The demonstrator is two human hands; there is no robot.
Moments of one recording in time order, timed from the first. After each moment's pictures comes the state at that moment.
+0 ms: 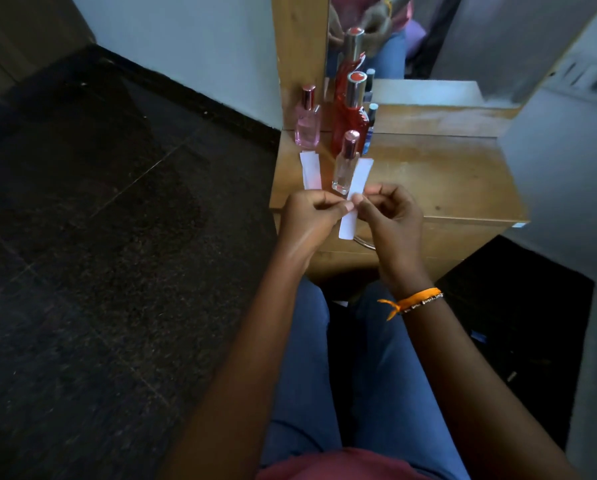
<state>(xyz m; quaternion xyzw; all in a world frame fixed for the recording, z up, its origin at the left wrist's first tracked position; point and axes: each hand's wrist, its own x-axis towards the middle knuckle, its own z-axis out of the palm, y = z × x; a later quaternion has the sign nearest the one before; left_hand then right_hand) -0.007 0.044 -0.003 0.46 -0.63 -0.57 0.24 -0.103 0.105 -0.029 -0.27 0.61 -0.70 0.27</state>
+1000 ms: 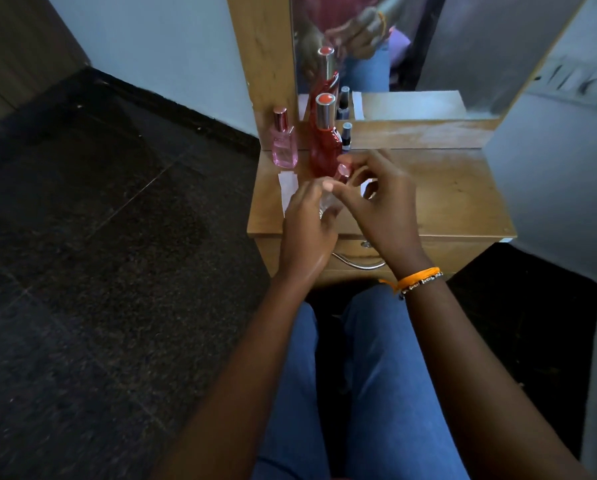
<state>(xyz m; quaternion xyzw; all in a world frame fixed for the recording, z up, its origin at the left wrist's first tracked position) -0.052 0.035 -0.019 0.38 -0.79 -0.31 0.37 -0.149 0.076 -0.001 -0.48 0.66 -0.57 0.08</state>
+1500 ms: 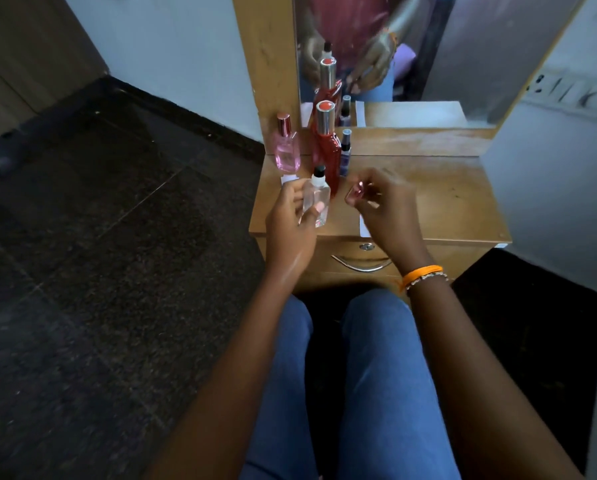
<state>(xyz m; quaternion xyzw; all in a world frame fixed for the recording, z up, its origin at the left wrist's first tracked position) -0.038 0.040 -0.010 0.43 -0.66 -0.45 0.41 -0.172 0.079 -0.020 -0.49 0.70 -0.51 0.12</state>
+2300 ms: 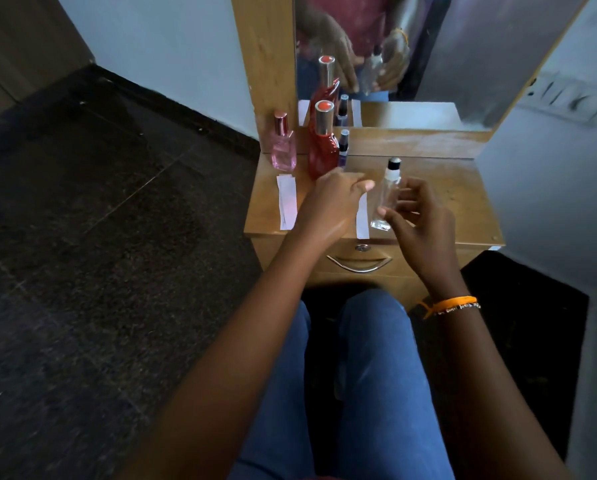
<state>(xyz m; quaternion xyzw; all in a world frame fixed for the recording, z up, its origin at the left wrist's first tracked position) -0.087 0.025 0.018 0.37 -0.84 -0.35 0.20 -0.193 0.120 -0.025 -0.44 0.71 -0.54 0.11</state>
